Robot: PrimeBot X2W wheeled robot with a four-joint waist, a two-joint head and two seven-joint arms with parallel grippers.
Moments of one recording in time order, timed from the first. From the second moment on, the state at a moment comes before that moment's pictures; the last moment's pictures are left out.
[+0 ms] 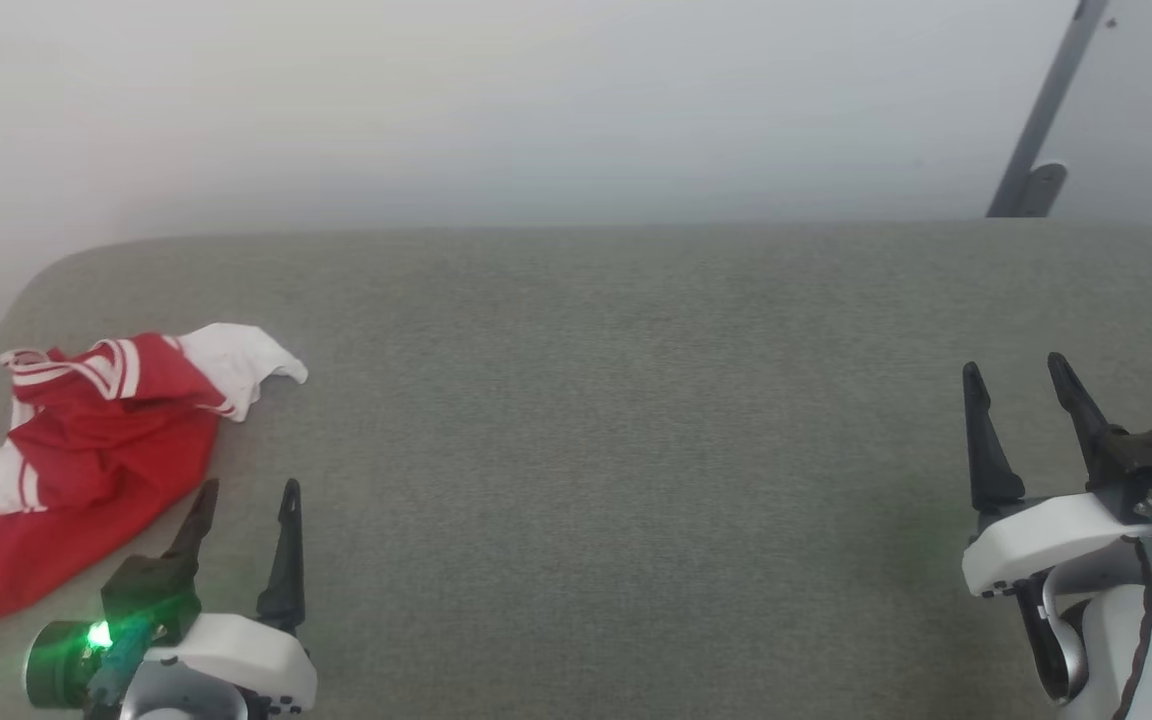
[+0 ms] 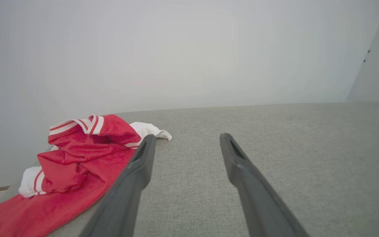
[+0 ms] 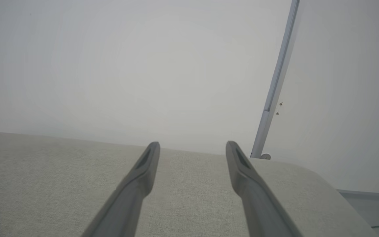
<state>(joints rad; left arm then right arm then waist) -0.07 0.14 0.08 0.30 -0.11 -0.08 -0.26 -0.23 -0.11 -0.12 0.32 0.03 0.13 -0.26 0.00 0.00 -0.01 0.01</state>
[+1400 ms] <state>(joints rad) -0.03 0.05 0.21 0.24 -0.15 -0.10 -0.26 -0.39 -0.10 0.21 0.45 0.13 0.13 -0.26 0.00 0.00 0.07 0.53</state>
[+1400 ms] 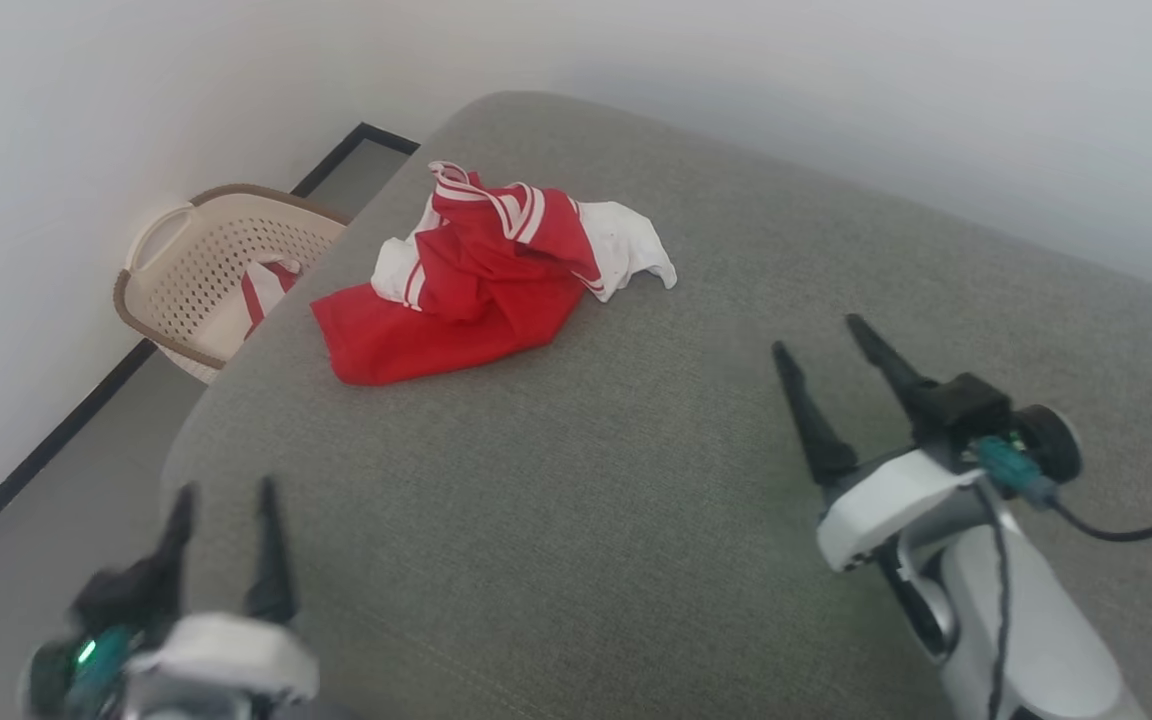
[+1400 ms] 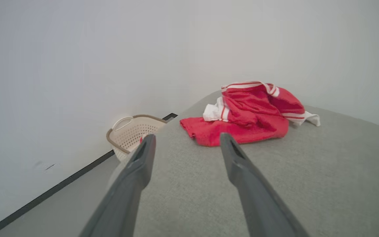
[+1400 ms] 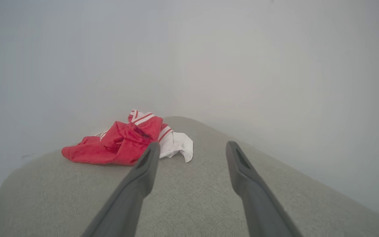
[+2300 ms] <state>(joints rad) -0.90 0.55 -0.36 0.91 -0.81 -0.13 0.30 -0.44 -0.12 0.10 0.29 0.04 0.13 -0.26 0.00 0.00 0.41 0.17</state>
